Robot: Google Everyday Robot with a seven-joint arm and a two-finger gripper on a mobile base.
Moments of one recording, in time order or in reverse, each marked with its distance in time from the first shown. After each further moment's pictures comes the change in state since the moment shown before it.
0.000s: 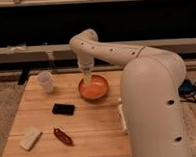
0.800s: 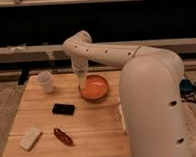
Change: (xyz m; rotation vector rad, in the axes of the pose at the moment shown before) arm -0.051 0.021 -0.003 0.027 -0.015 -0.116
